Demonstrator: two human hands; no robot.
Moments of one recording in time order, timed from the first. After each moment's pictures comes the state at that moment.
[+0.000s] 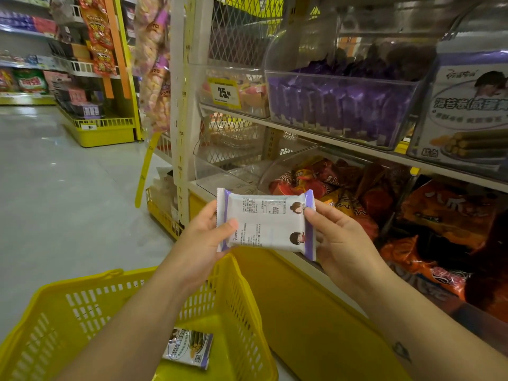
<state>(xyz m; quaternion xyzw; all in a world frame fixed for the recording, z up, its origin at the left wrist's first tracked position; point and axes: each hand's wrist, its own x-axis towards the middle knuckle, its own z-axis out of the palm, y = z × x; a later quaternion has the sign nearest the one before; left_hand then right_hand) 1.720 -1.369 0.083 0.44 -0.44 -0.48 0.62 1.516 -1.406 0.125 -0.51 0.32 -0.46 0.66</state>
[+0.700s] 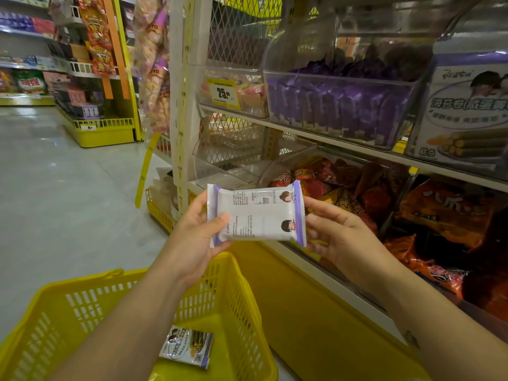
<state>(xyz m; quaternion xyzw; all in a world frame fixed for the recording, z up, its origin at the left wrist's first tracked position) 1.728 -1.372 0.084 0.44 -0.38 -0.47 0.66 1.500 -1.414 0.128 -0.62 0.31 -0.39 0.60</state>
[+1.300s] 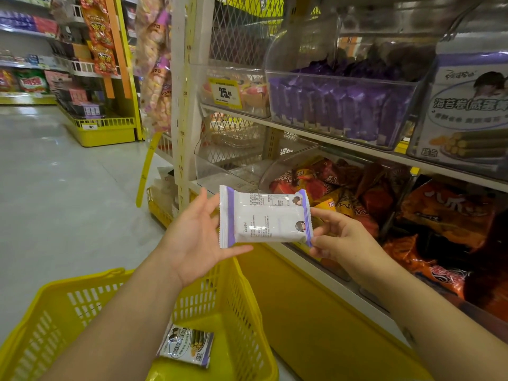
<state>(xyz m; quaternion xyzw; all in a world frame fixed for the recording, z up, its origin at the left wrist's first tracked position) 1.731 -1.368 0.100 0.32 -0.29 -0.66 0.61 1.491 -1.430 0.114 -0.70 0.40 -0.36 0.47</state>
